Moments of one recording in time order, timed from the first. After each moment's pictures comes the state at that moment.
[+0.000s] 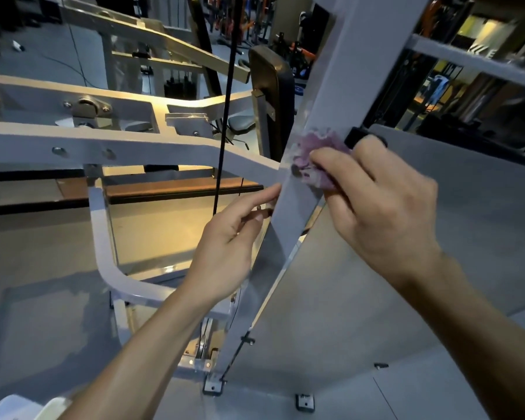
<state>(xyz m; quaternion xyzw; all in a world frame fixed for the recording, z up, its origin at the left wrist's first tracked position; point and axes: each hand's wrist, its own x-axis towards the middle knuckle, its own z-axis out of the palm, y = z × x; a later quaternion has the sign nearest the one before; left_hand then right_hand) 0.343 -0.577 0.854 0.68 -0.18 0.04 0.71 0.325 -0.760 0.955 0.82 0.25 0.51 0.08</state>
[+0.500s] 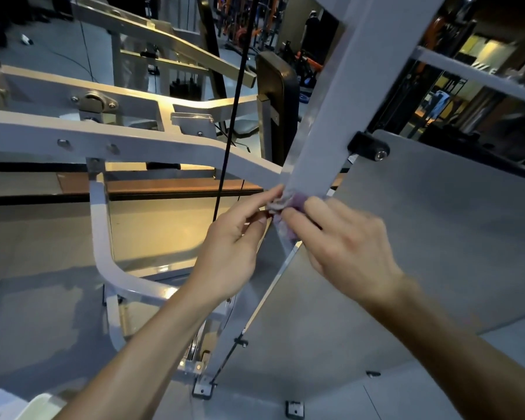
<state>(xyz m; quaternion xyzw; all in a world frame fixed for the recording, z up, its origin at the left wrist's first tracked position) 0.341 -0.582 0.849 0.70 -0.16 0.07 0.70 0.323 -0.754 0.916 0.83 0.30 0.44 0.16</state>
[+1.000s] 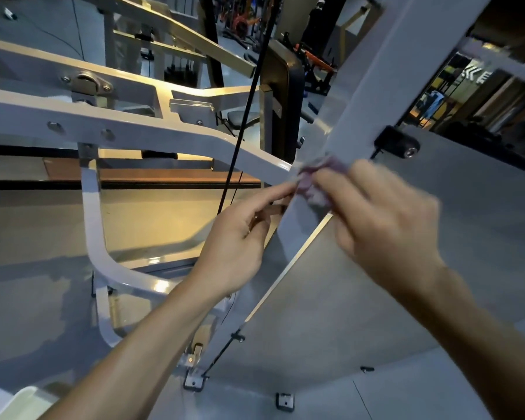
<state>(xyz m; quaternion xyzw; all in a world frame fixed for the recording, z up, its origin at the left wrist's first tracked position) 0.354 -0.576 0.837 0.69 -0.20 0.06 0.70 0.324 -0.749 0.941 0.82 0.27 0.48 0.15</state>
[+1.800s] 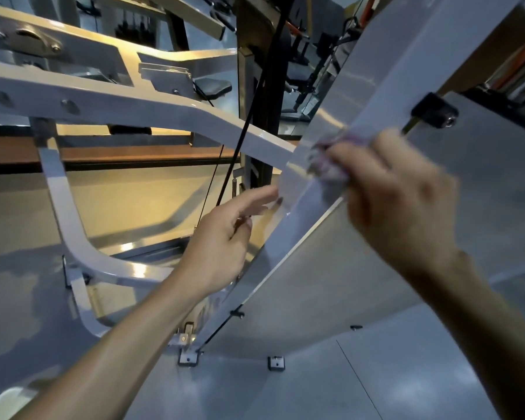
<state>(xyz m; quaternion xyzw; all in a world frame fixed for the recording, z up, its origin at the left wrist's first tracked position) 0.357 -0.536 0.796 0.72 -0.20 -0.02 0.67 0.318 -0.722 0.931 0.87 0.19 0.43 0.15</state>
